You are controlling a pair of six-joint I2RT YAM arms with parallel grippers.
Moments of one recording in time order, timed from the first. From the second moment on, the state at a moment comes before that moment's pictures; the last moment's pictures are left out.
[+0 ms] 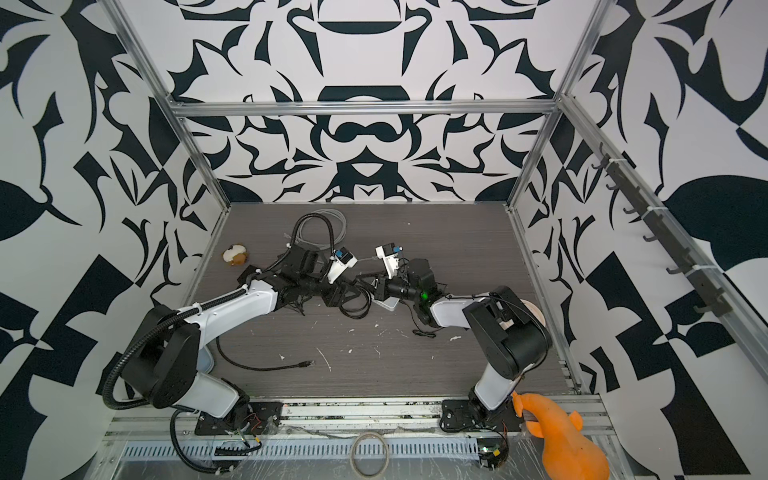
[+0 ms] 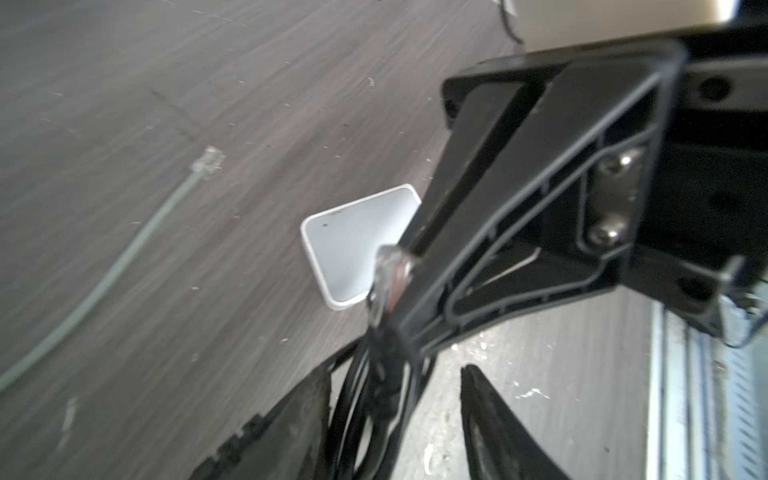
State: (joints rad) left arm -0.56 1.53 0.91 -0.16 0.59 0.14; right arm 0.53 1.69 0.65 0.85 -0.74 0.62
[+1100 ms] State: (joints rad) left arm -0.50 1.57 0.91 -0.10 0.73 0.04; right arm 0.42 1.57 0.62 0.81 -0.80 0.58
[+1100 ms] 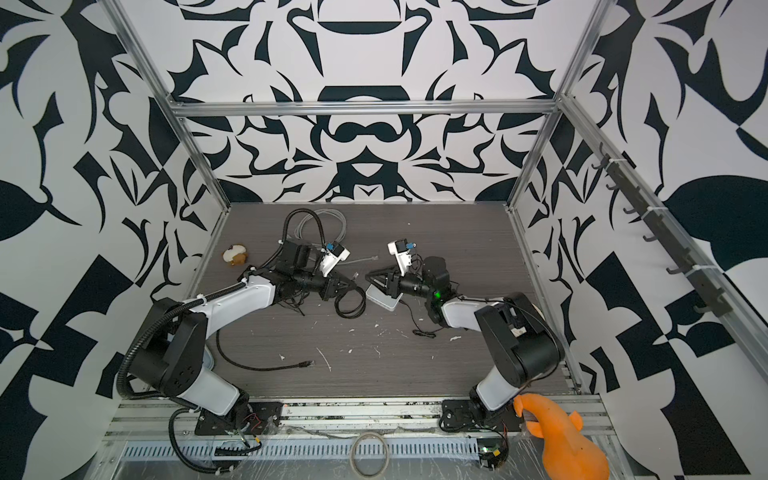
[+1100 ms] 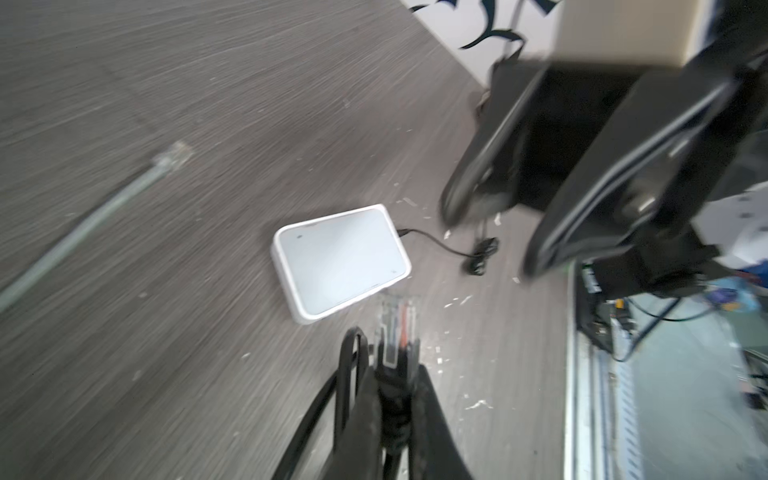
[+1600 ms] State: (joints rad) left arm -0.66 1.55 0.96 -0.18 0.36 0.16; right arm 0.45 1.54 0.80 0.28 -0.62 0.80
